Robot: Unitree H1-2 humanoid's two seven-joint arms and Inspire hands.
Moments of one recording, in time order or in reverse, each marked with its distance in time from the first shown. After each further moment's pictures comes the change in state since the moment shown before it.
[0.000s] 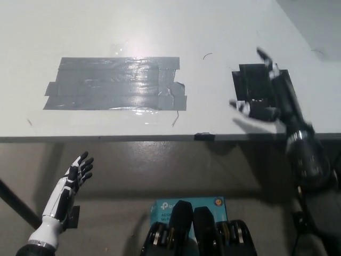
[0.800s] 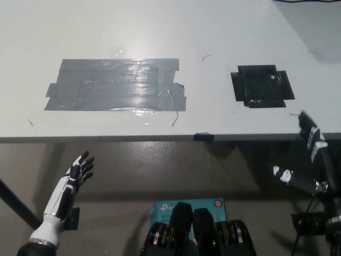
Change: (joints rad) left_arm -0.015 -0.001 0.000 0.035 0.001 -0.029 0.000; right_arm 0.362 0.005 -0.157 -0.193 0.316 -0.132 0.111
